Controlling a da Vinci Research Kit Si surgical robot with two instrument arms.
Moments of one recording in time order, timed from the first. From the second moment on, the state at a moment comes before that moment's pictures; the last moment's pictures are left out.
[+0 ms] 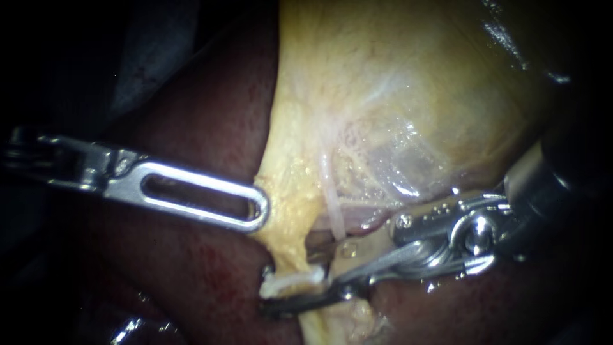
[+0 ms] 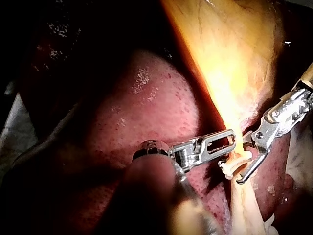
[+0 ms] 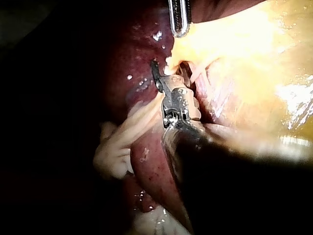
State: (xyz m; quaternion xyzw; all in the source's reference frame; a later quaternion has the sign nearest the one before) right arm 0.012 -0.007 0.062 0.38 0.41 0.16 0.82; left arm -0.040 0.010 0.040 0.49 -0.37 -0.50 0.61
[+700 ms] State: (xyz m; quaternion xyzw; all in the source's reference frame) right arm 0.013 -0.006 0.062 0.38 0.41 0.16 0.82; left arm -0.040 0.010 0.039 0.49 -0.37 -0.50 0.61
